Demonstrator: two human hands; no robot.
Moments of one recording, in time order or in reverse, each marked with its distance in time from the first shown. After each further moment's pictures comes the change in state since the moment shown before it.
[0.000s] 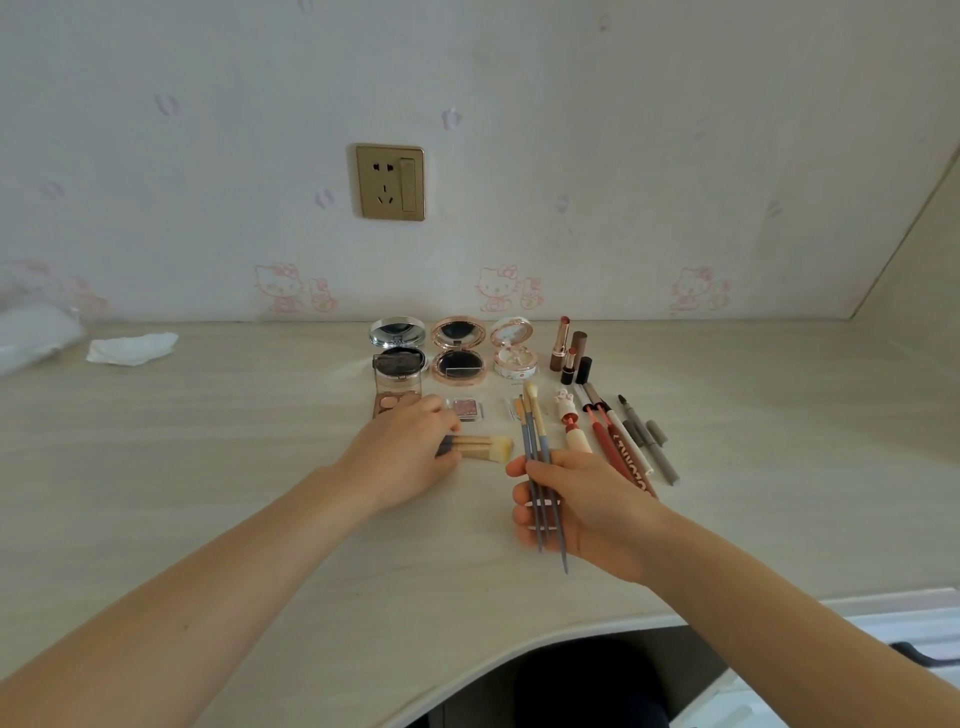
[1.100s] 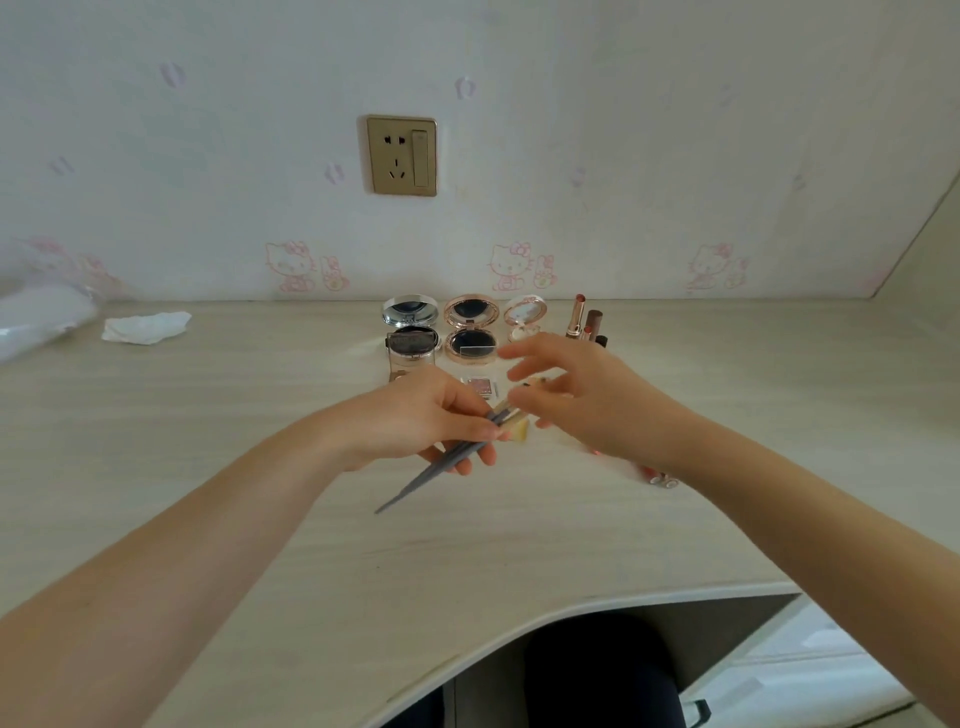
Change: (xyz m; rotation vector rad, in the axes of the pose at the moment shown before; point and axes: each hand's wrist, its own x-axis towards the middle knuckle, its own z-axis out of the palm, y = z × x) left_hand -0.021 0.021 -0.058 -0.904 -0.390 -0.167; right_hand -0.004 -0.050 0.012 -1.019 0.109 -0.651
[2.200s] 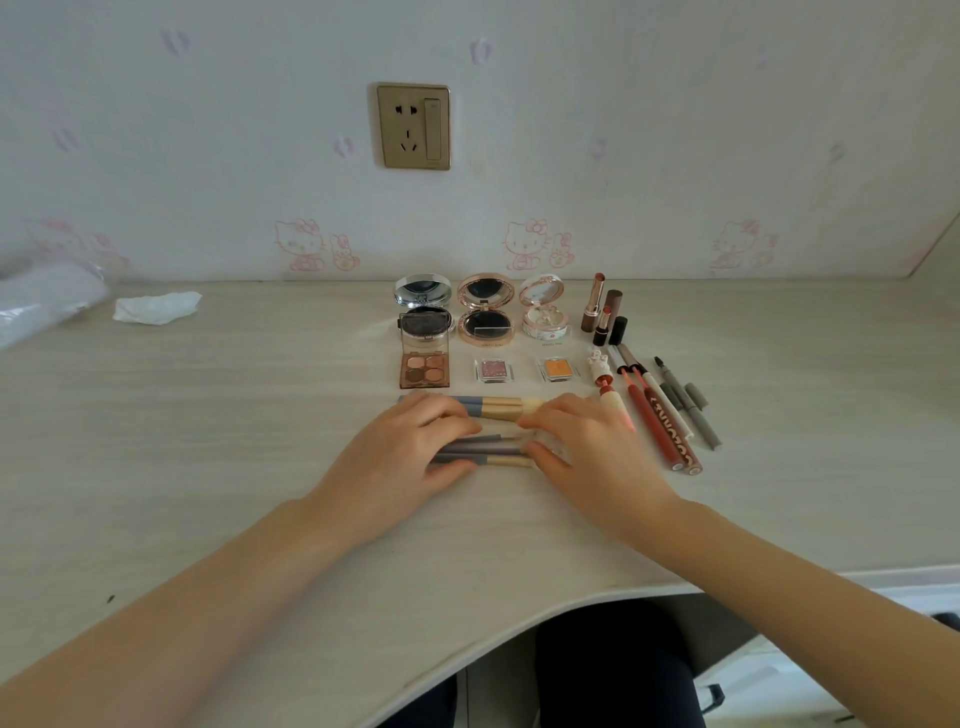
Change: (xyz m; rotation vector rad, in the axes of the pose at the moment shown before) left_hand -0.008 -0.084 0.021 0.797 0.501 0.501; right_hand -0.014 0.064 0.064 -0.446 0.190 -0.129
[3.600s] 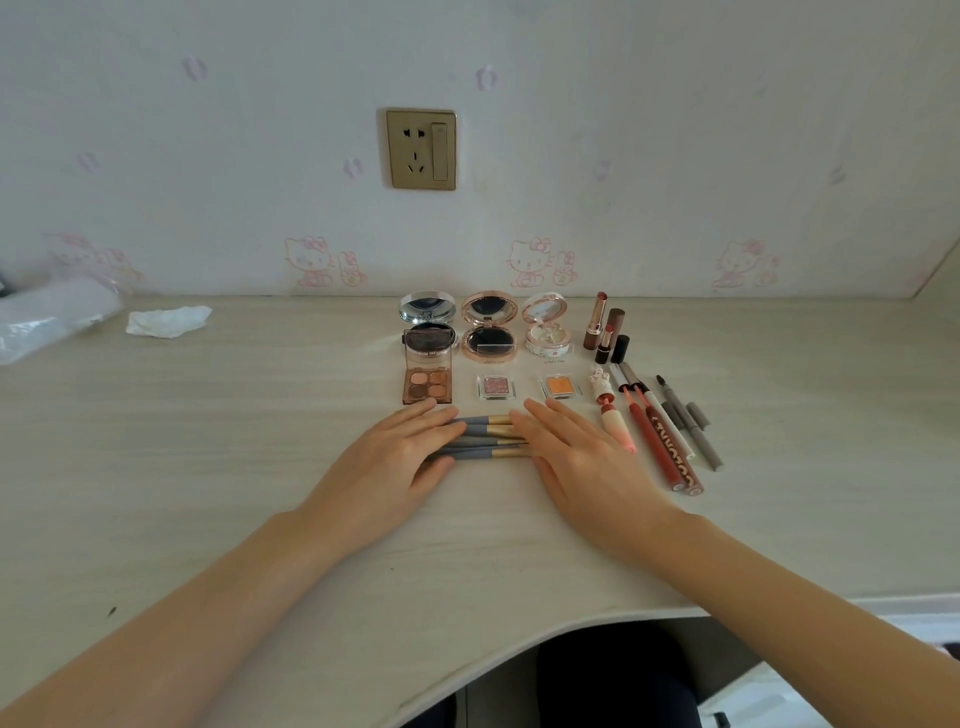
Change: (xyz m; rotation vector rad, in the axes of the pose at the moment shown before) left_hand -0.002 -0.012 0.004 0.041 -0.035 -0.139; right_hand 0.003 0.017 0.017 -0.273 0.102 -0.209
